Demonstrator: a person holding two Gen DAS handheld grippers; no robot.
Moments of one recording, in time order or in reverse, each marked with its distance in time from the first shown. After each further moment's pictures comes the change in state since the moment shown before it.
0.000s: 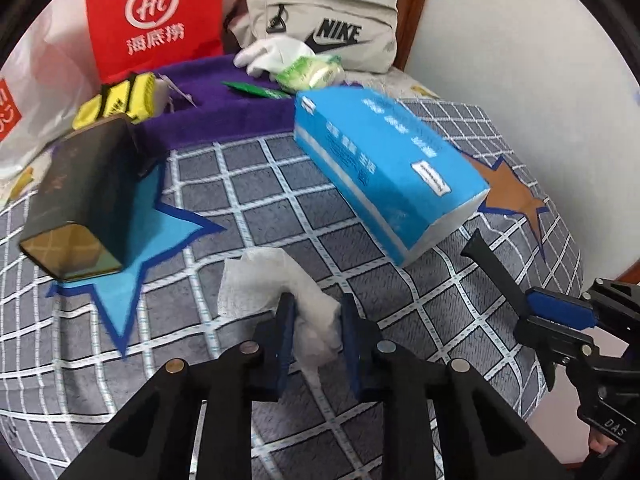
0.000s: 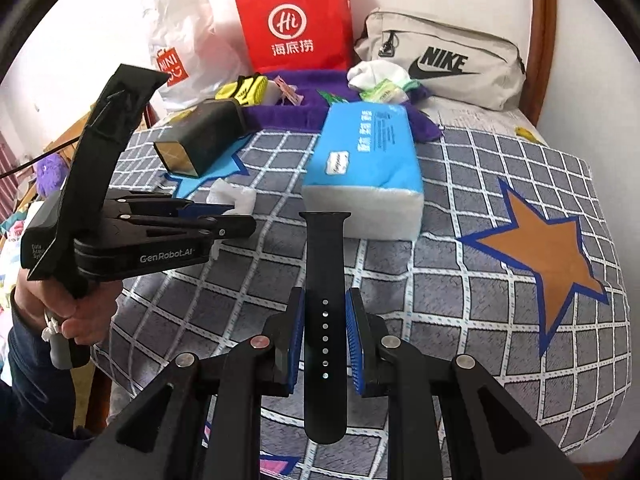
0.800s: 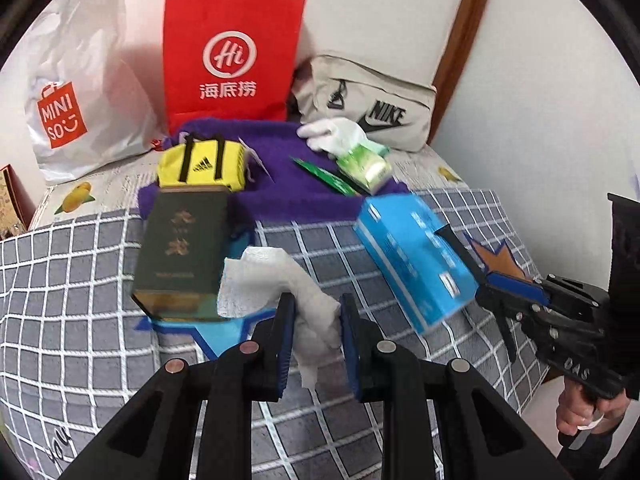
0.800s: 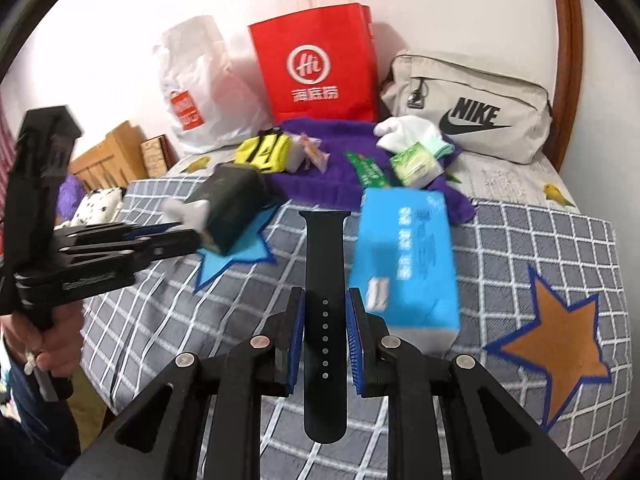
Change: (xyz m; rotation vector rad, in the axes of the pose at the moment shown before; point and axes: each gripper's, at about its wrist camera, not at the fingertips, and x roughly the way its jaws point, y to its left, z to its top) left arm -0.074 0.061 0.040 -0.136 -0.142 0.016; right arm 0.007 0.012 0.083 -0.003 -0.075 0.055
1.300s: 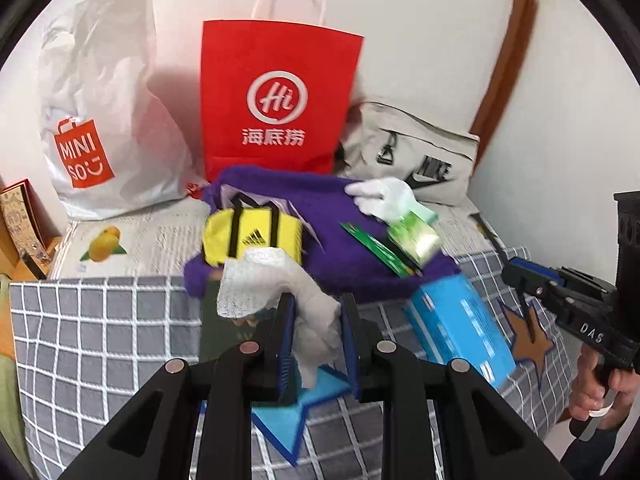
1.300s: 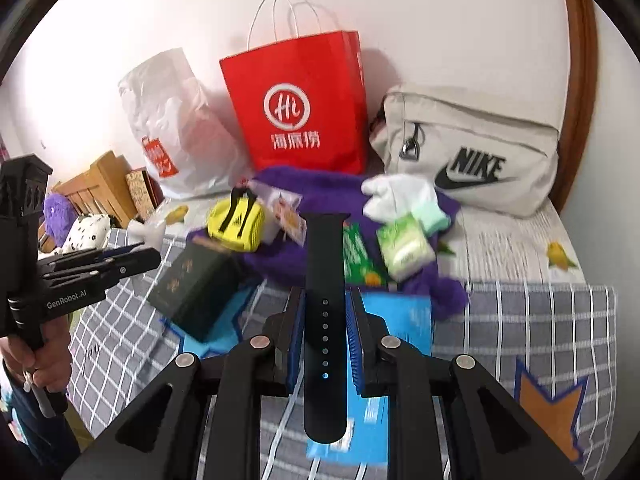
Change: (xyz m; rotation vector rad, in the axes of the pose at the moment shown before) left arm 0.007 0.048 0.078 -0.062 -0.064 0.073; right arm 0.029 -0.022 0.099 0.006 -0.051 -0.003
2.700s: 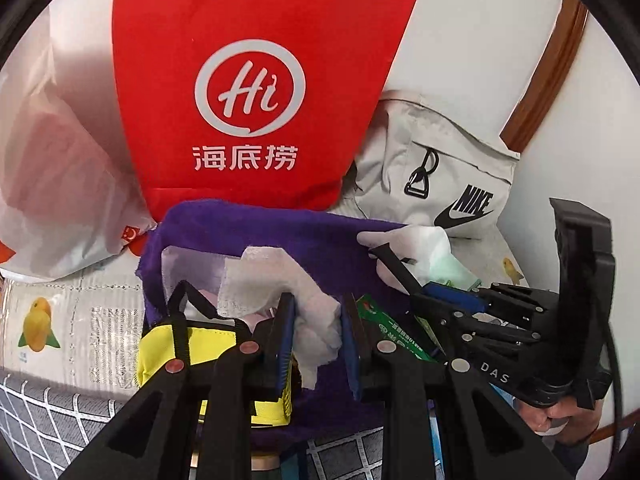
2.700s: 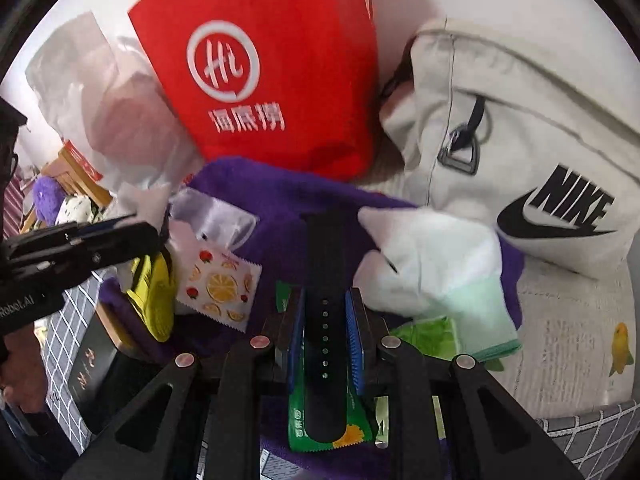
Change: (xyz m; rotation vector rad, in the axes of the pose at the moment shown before) left arm 0.140 0.004 0.097 -0.016 0.098 -0.059; right arm 0.185 -0.037 0.090 -0.039 0.202 0.034
